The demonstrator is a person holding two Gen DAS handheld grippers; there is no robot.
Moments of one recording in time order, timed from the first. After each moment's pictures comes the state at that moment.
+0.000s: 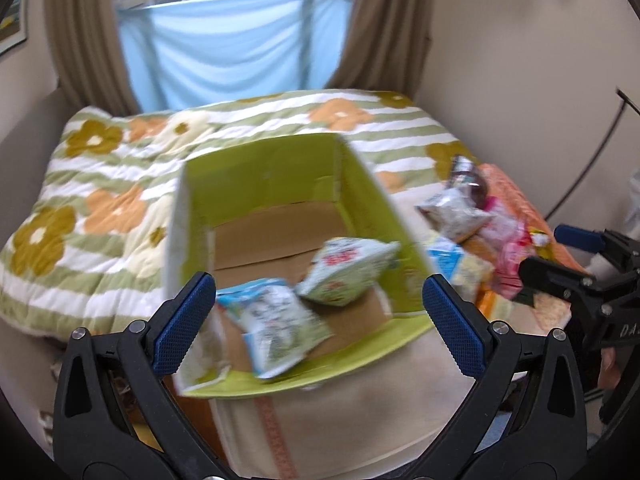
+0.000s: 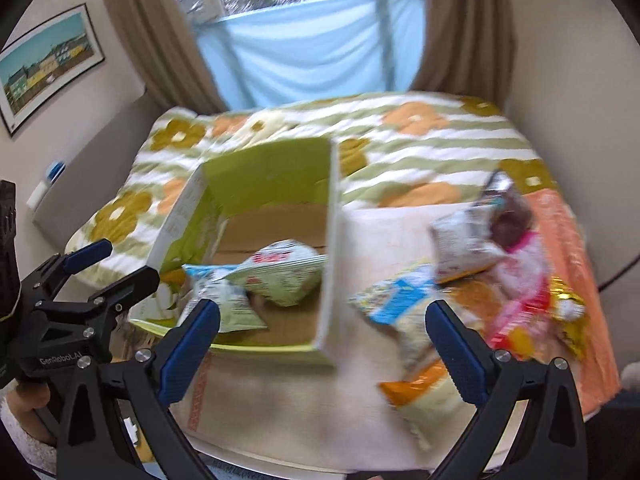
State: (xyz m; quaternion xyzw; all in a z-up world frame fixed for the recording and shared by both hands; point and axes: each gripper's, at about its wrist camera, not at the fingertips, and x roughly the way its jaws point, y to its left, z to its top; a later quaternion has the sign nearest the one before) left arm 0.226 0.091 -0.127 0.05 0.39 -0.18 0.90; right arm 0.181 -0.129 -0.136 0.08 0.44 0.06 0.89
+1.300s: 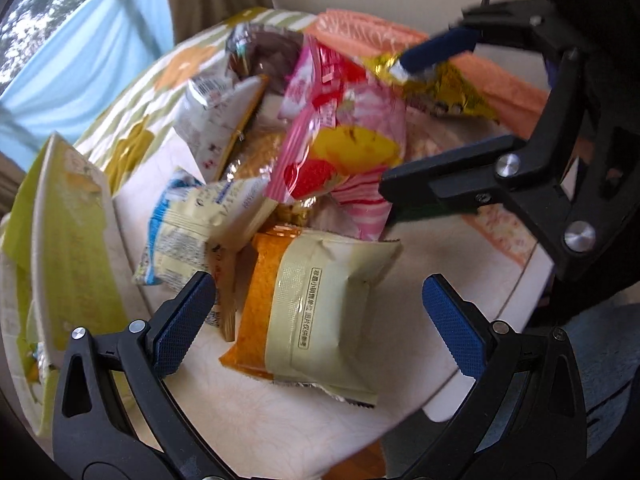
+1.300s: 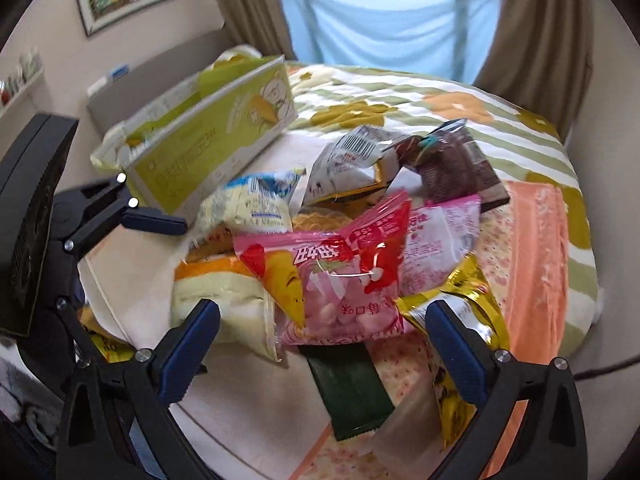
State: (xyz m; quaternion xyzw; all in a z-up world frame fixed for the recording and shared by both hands) left arm 0.171 -0.192 -0.280 0.27 0.47 -0.30 0.79; right arm 0.175 -0.334 -0.251 -0.06 0.45 0.25 0.86
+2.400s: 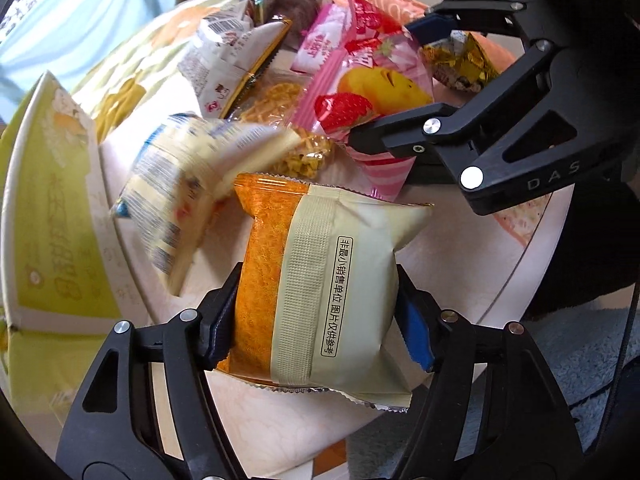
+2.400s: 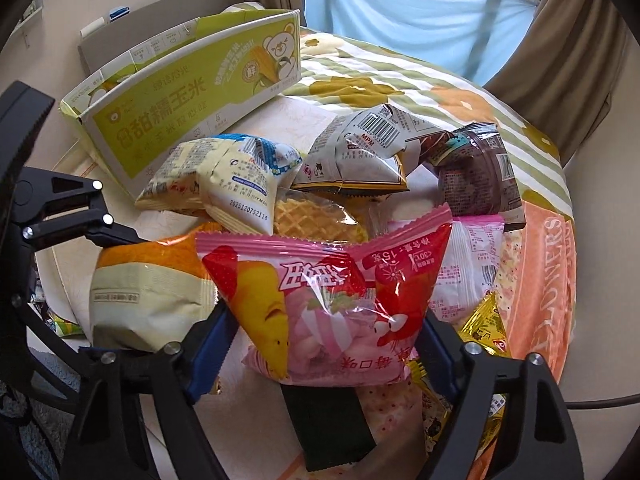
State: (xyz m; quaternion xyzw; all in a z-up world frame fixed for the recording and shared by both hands) left arm 0.176 -0.163 -0.287 0.22 0.52 -0.29 0.77; right arm 0.204 -0.297 -0.275 -0.15 0.48 0.23 0.84
